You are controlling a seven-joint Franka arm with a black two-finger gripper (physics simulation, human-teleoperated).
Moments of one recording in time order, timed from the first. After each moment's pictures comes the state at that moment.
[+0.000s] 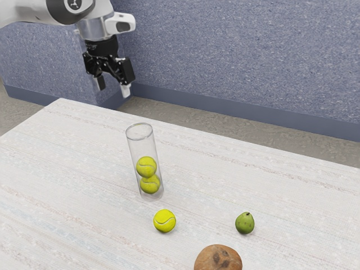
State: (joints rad) arm -0.18 0.05 0.13 -1.50 -0.02 1.54 0.06
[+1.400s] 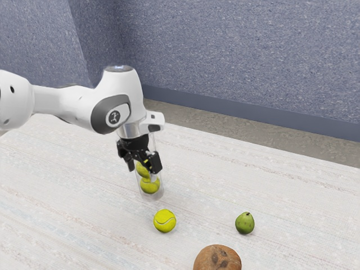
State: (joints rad) arm -0.19 0.07 0.04 -2.10 -0.05 2.14 0.04
